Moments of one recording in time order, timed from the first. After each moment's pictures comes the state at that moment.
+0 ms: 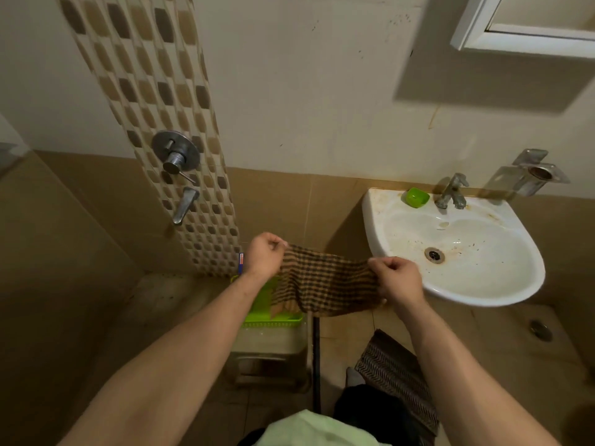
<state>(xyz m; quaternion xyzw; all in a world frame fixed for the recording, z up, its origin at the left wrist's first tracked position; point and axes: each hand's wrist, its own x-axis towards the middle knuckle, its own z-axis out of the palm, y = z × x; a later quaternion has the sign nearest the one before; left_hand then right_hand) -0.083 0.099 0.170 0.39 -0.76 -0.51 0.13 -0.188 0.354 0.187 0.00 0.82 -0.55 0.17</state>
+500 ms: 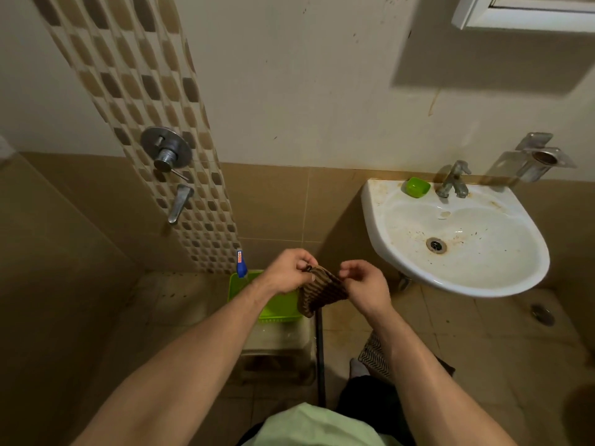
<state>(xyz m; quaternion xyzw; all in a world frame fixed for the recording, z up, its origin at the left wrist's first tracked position) -0.086 0.130 0.161 0.19 -0.79 -0.58 -0.07 -0.155 0.320 0.160 -0.07 0.84 -0.48 0.25</state>
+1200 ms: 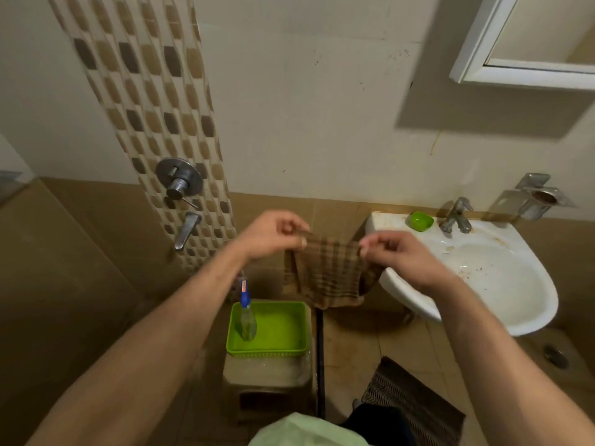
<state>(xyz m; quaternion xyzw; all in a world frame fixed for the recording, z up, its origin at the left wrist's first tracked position) -0.103 0.044 0.274 0.10 -0.79 -0.60 0.03 -0.221 0.320 0.297 -0.32 0.74 -0.53 0.28</state>
